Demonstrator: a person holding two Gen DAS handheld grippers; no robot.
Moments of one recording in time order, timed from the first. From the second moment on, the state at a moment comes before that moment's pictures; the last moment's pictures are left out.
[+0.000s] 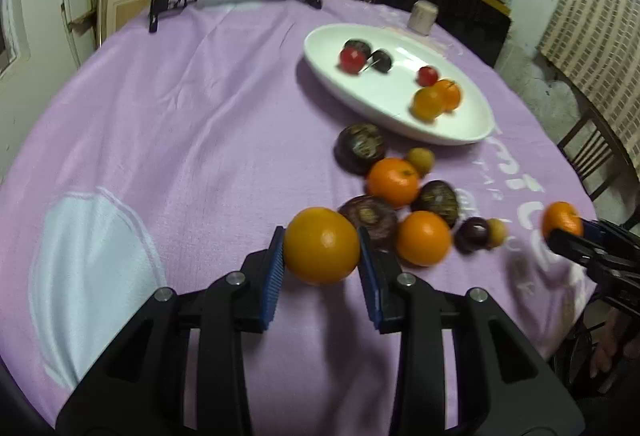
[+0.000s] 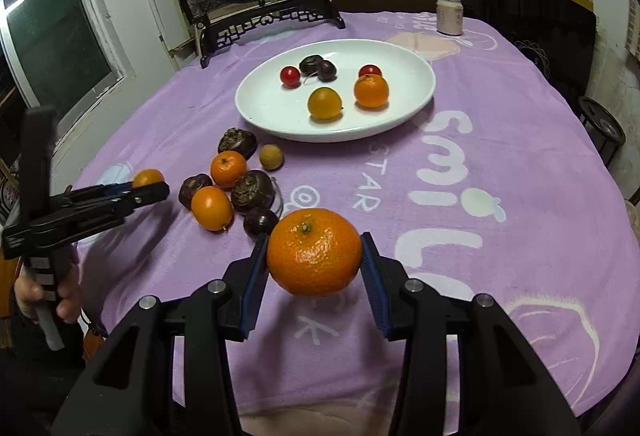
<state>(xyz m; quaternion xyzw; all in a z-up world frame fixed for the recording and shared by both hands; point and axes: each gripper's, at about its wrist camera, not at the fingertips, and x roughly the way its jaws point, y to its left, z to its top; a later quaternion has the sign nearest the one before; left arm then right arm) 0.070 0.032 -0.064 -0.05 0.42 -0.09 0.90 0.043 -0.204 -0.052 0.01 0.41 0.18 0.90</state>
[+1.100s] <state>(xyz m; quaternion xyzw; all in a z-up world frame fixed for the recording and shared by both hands) 0.304 -0.032 -0.026 -0.07 0.45 -0.11 0.88 0.285 -0.167 -0.046 -0.03 0.43 0.13 0.89</state>
